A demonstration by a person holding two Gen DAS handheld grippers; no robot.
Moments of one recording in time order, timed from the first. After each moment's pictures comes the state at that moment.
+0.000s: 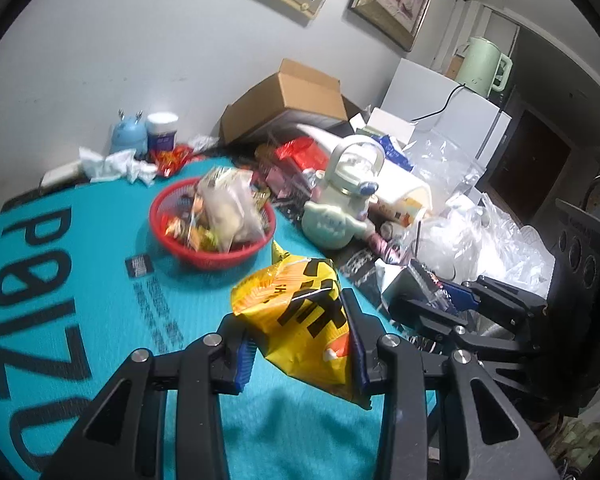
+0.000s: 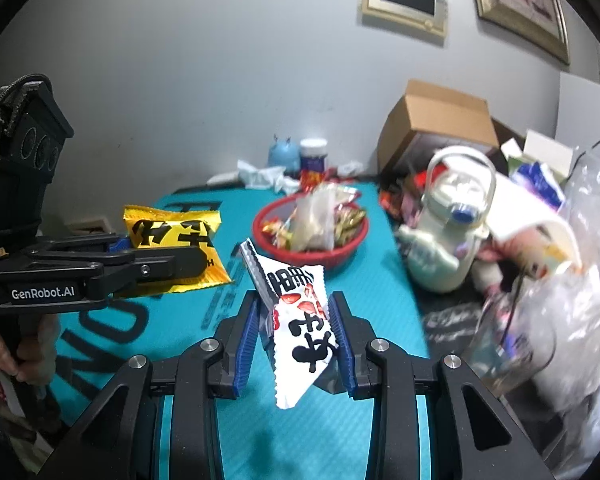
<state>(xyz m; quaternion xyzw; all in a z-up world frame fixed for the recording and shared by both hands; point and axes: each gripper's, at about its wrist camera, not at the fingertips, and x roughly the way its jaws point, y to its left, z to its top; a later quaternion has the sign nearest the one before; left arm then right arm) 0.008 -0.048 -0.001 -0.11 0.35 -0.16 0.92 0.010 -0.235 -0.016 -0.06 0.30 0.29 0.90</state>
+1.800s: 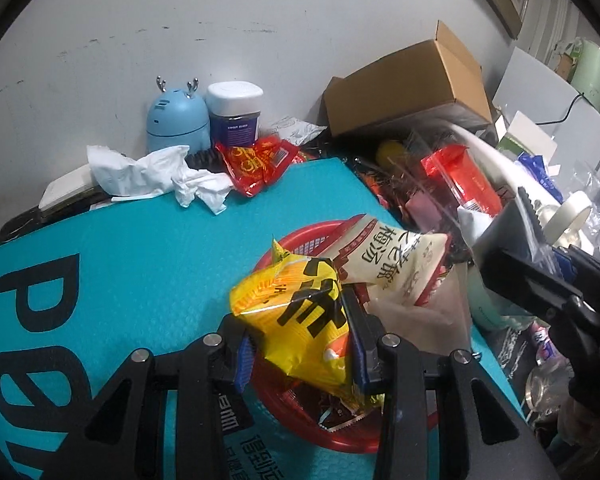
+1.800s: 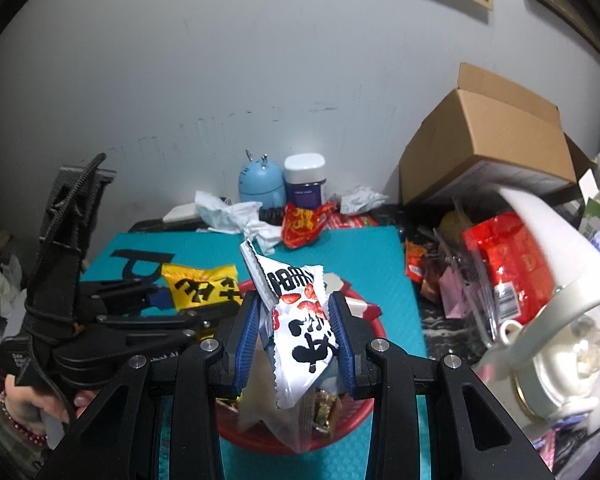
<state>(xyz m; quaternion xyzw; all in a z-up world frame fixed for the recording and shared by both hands) 0.223 0.026 -0.087 -0.09 0.42 -0.04 0.90 0.212 -0.138 -0.042 -0.05 0.32 0.31 0.89</state>
